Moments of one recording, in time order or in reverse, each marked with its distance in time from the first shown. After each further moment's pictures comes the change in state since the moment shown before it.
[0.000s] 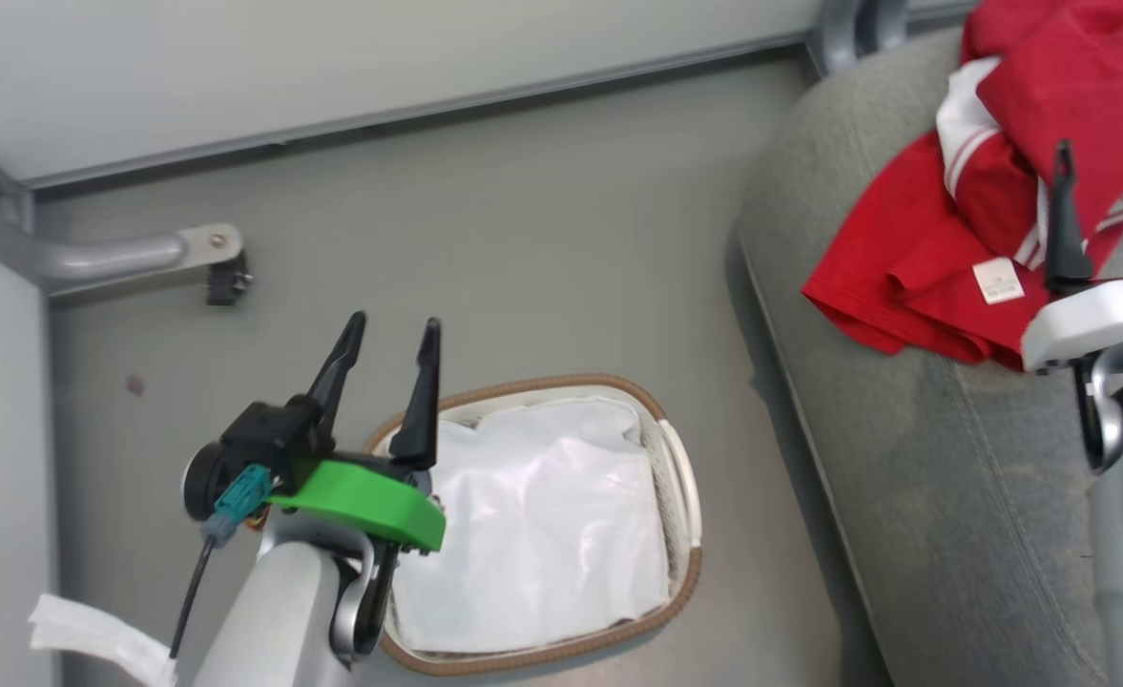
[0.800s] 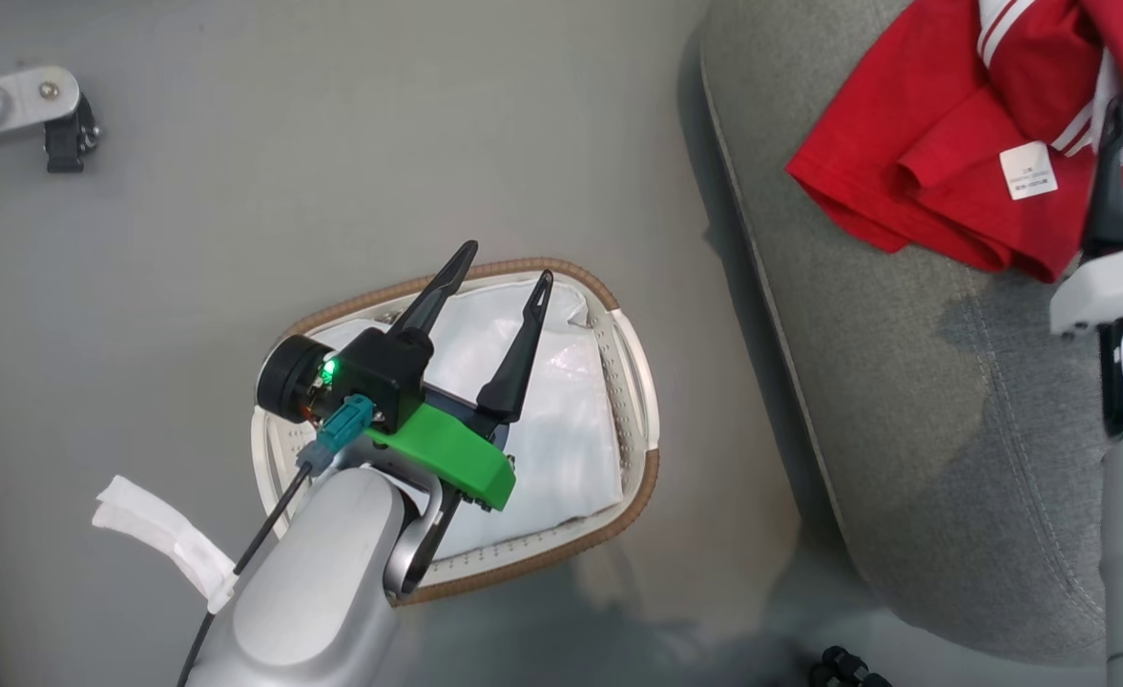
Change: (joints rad) left arm -0.185 0.055 -0.252 0.027 0.001 -0.002 0.000; right arm -0.074 0.031 -0.102 0.033 -0.018 0.000 0.000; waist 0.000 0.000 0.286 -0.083
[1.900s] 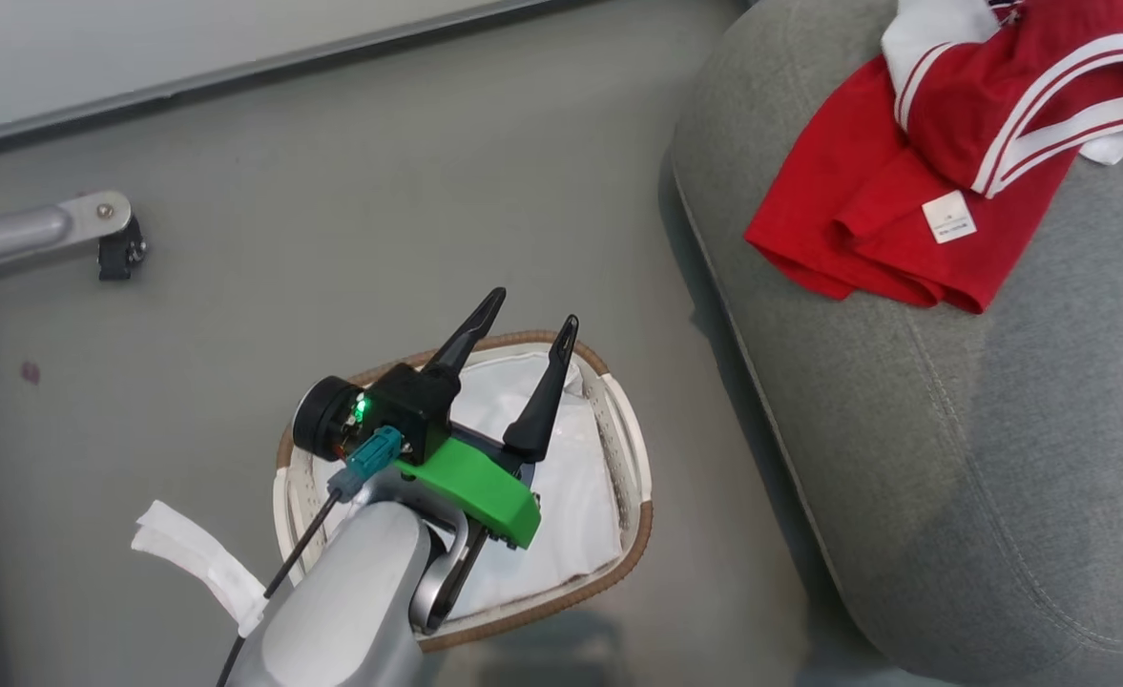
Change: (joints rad) left arm 0.050 -0.030 -0.029 0.028 -0.032 0.000 0.000; right arm -0.553 -0.195 0.109 -0.001 -0.004 0.000 0.000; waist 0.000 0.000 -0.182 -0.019
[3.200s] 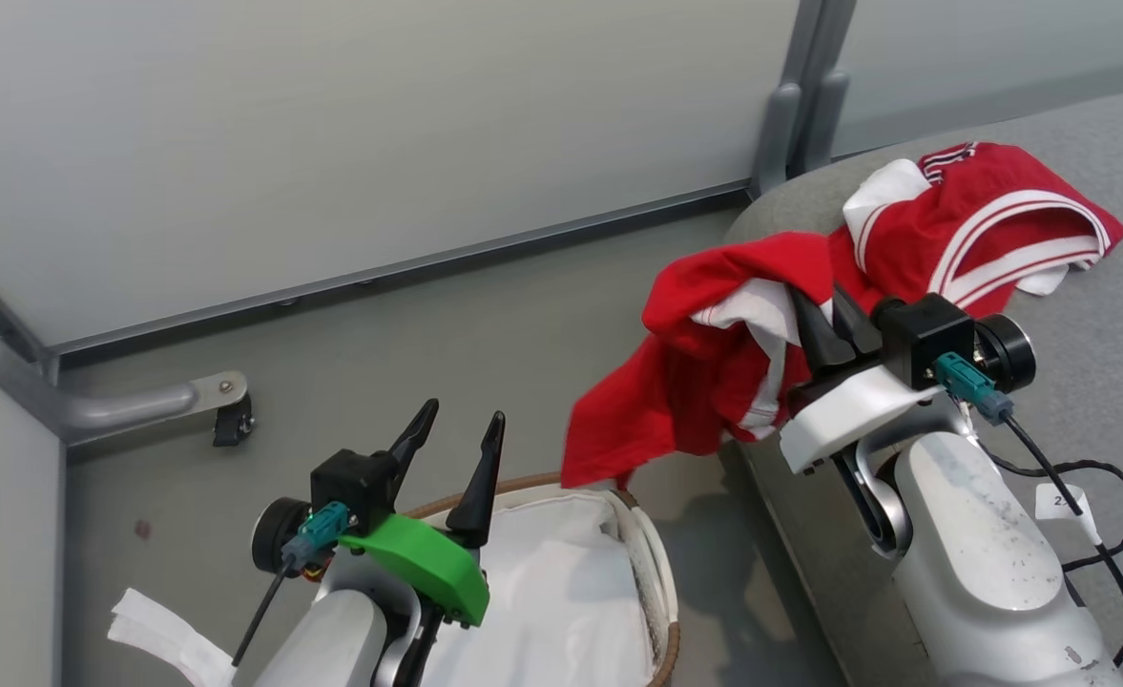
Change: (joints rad) left arm 0.127 0.021 0.063 0.112 -0.086 0.013 0.000; right arm 0.695 0.271 0.431 -0.021 0.263 0.000 0.000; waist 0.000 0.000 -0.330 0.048
